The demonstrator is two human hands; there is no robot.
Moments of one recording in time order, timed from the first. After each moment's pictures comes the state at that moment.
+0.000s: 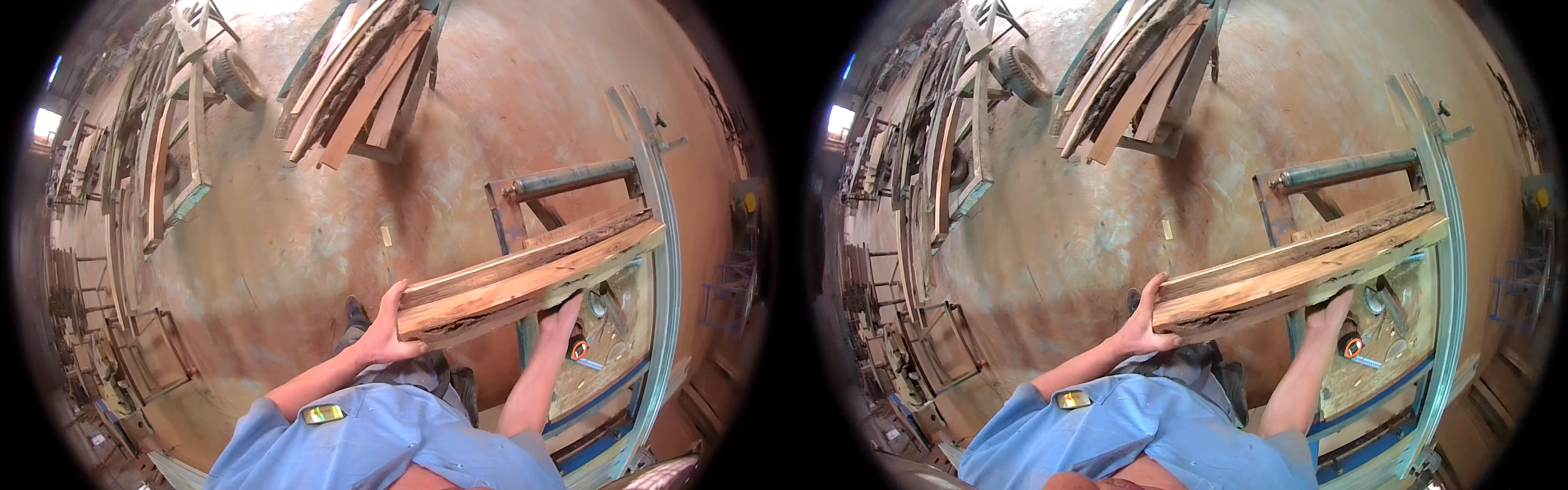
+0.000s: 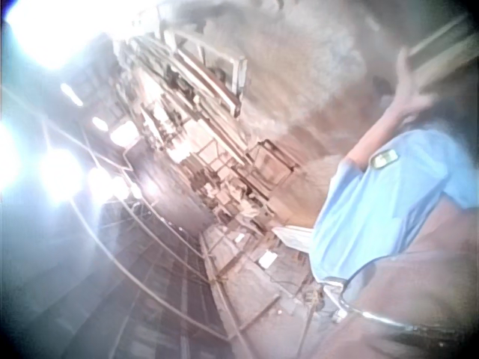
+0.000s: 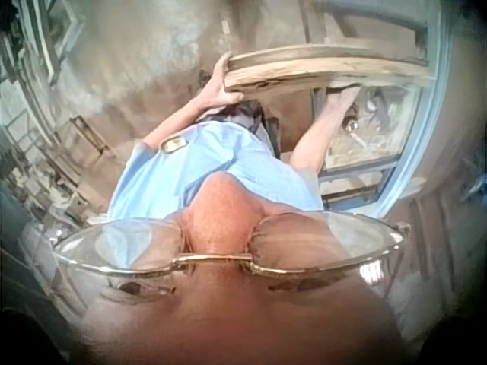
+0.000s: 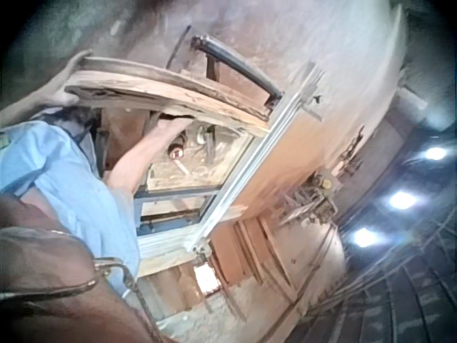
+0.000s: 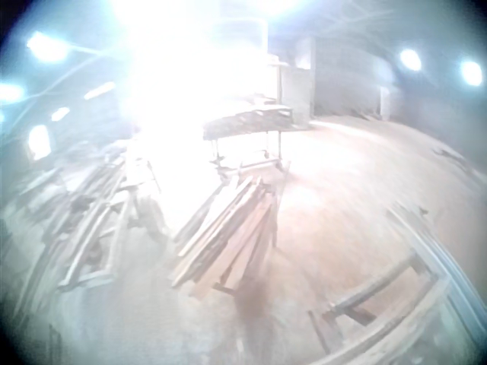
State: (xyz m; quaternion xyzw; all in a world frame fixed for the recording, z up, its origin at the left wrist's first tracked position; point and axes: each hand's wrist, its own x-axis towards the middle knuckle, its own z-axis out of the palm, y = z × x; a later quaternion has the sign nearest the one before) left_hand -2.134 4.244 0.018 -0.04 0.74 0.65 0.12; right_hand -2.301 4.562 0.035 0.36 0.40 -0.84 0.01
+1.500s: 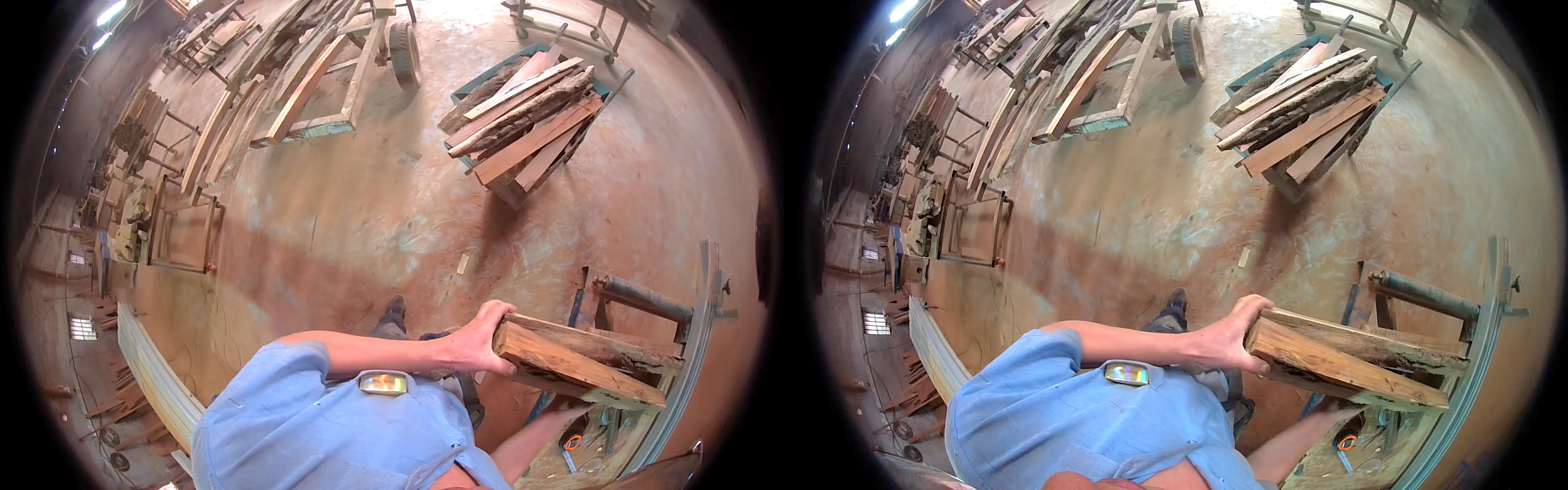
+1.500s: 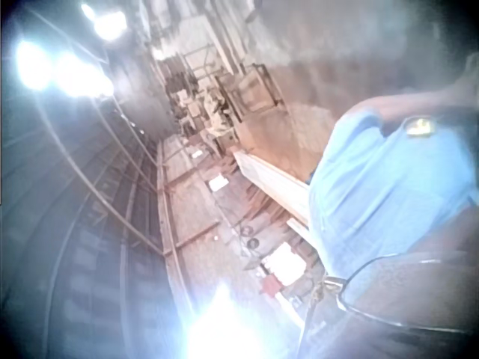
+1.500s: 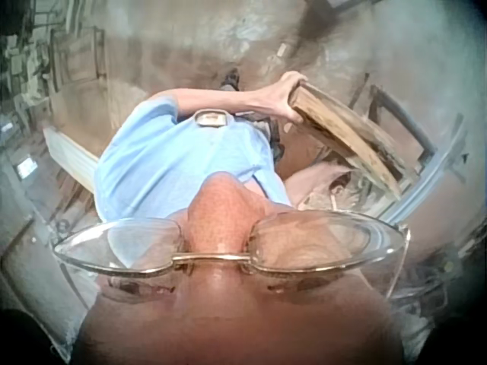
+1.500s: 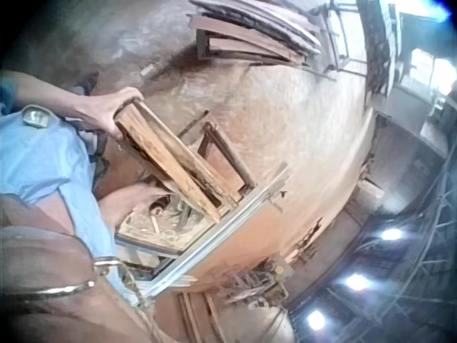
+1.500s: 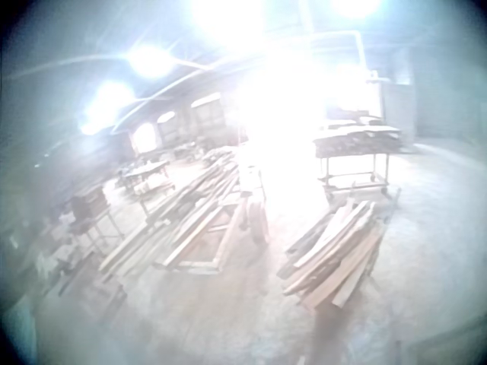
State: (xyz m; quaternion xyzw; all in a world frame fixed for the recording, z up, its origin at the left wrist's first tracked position) left_hand -2.158 4.248 0.108 -0.12 0.74 0.66 0.08; right_hand -2.262 4.558 -0.012 0.33 0.41 -0.84 -0.09
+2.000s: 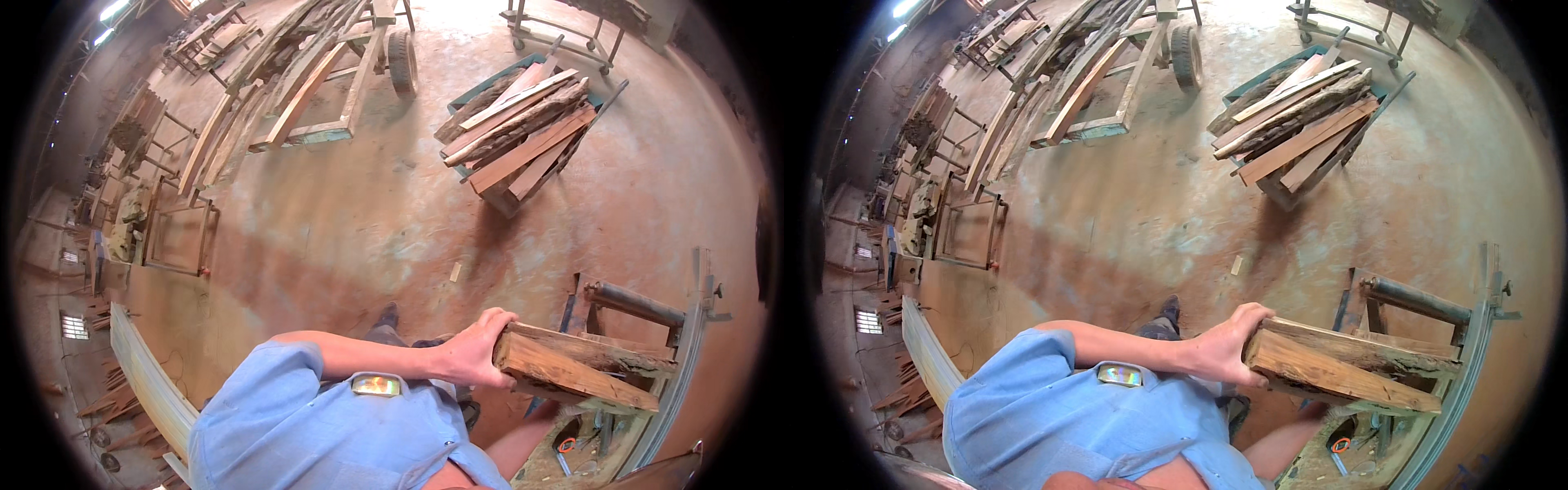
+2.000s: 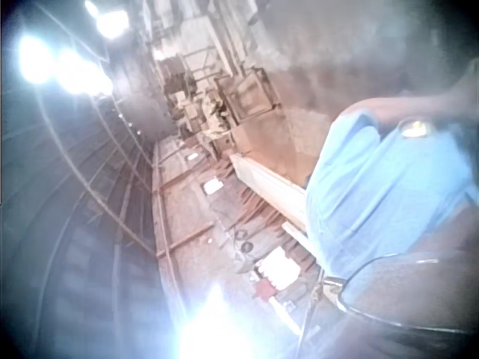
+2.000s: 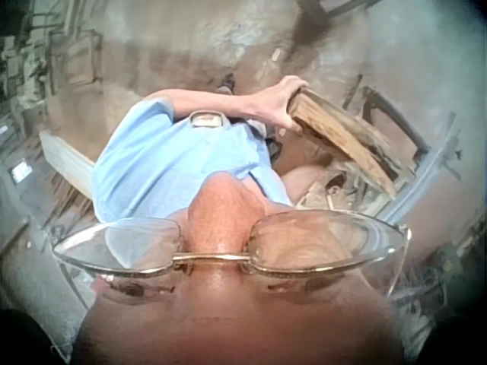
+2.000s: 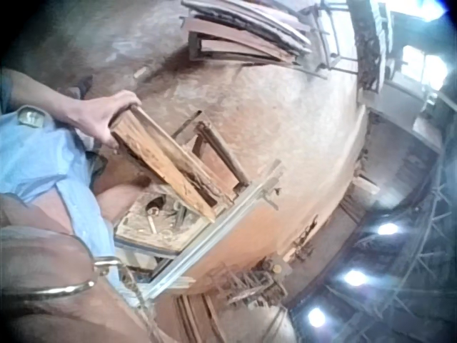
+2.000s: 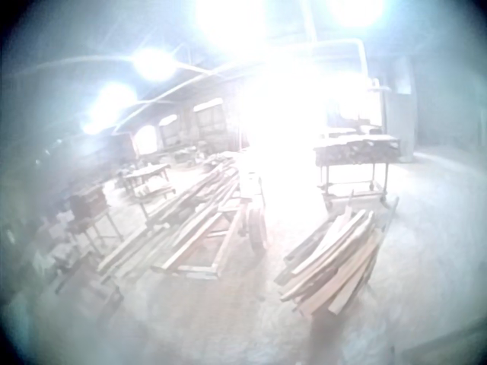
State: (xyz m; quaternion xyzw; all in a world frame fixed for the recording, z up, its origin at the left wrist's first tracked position) left_hand -2.156 4.250 0.138 -0.06 0.78 0.62 0.03; right_hand -2.276 4.526 0.008 0.31 0.43 -0.85 -0.06
